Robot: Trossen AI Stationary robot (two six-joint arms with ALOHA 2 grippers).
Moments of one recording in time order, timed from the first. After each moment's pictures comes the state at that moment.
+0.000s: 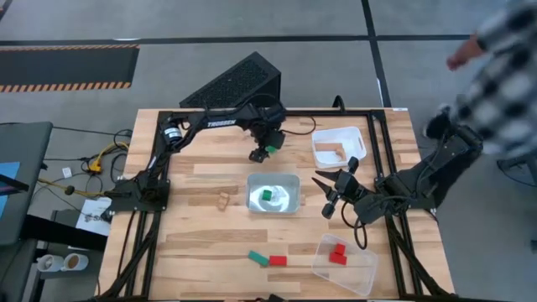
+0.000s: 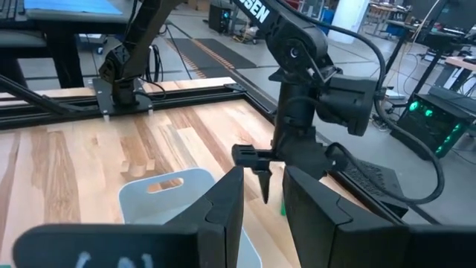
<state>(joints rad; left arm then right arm) 0.45 2.21 1.79 -0.88 0.24 0.85 0.57 1.15 0.91 -0.25 1.10 0.34</state>
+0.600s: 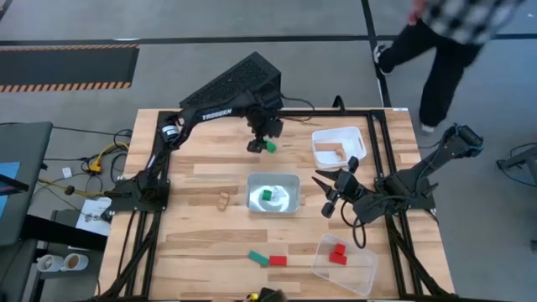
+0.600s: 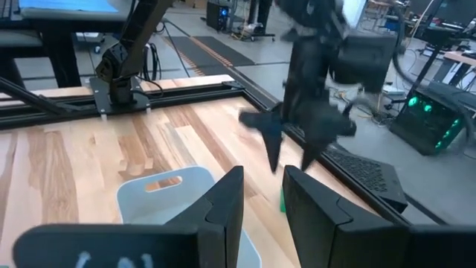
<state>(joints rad) 0.50 2.19 1.97 -1.12 0.28 0.80 0.56 1.15 0.91 -0.27 1.10 0.37</state>
